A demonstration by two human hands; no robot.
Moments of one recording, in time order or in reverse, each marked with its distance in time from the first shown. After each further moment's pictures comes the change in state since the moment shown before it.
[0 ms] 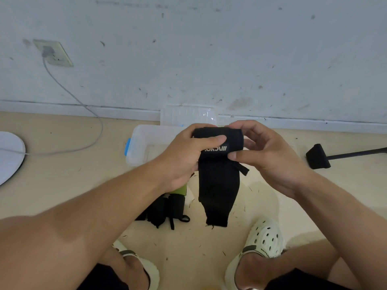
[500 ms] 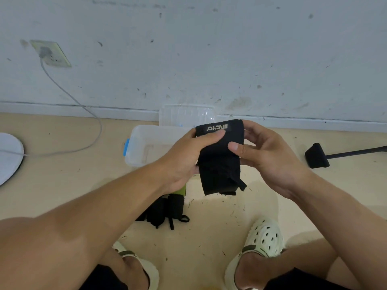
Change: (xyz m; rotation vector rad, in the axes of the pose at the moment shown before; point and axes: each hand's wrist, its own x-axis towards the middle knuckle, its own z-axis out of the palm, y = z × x) left_hand 0.001 -0.004 0.004 0.045 -0.049 -0.040; right_hand 0.000 0.005 0.001 -0.016 0.057 0.021
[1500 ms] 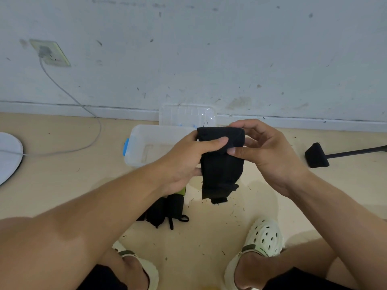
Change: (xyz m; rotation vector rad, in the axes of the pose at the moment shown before) left_hand 0.000 -0.003 -0.001 0.050 -0.004 -0.024; right_hand 0.001 -0.001 0.000 -0.020 0.062 -0.055
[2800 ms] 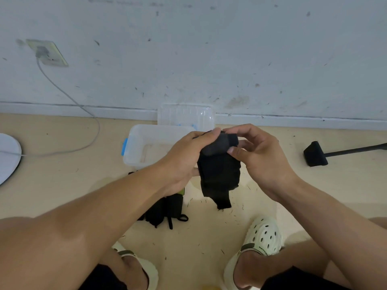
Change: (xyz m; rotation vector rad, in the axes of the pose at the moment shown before) left_hand 0.004 -0.003 0.005 -0.031 0.048 -0.002; right_hand -0.007 0.010 0.010 -0.088 0.089 0.000
